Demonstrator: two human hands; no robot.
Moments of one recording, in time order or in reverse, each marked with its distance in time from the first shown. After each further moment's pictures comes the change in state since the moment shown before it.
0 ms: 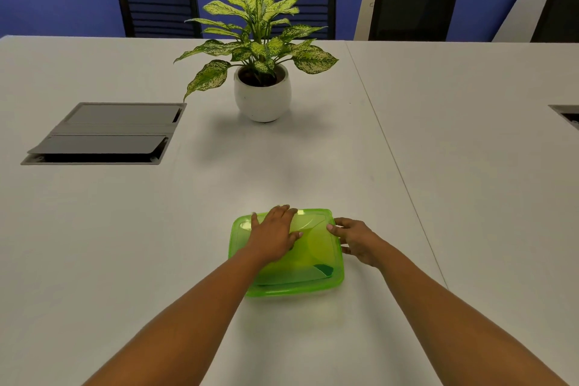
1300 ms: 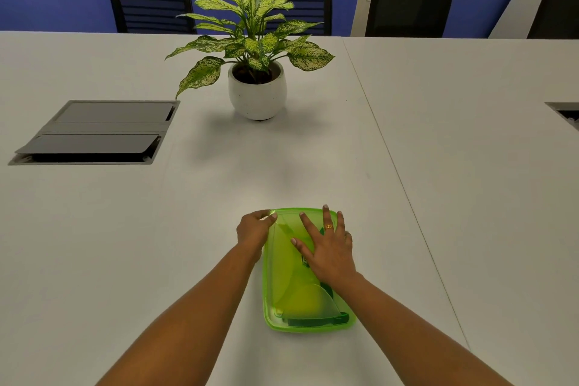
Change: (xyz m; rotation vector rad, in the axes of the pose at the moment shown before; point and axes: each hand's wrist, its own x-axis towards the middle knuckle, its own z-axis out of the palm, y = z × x) left_hand 0.009 -0.005 -0.003 -1.117 0.261 -0.599; right_hand -0.002 0.033 0.048 -1.137 0.365 -0.420
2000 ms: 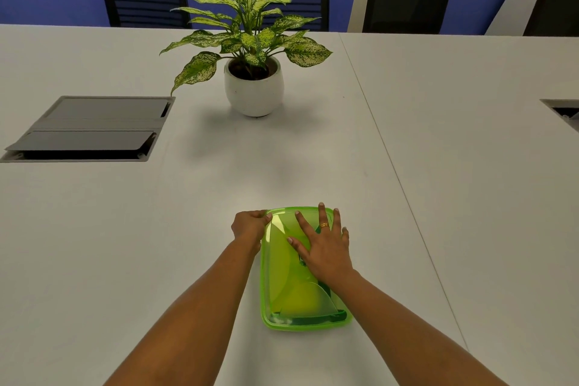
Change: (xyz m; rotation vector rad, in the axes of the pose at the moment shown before) left_hand 0.014 -0.003 0.003 -0.110 0.064 -0.061; right_hand -0.003 -0.005 -0.002 -0.068 -0.043 -0.016
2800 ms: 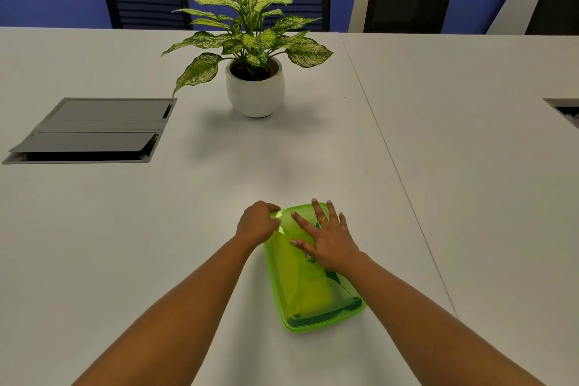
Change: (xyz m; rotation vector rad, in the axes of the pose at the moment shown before) left_hand 0.001 0.014 -0.005 0.831 -0.201 0.435; right_hand 0.016 0.012 -0.018 -0.088 -0.128 -0.204
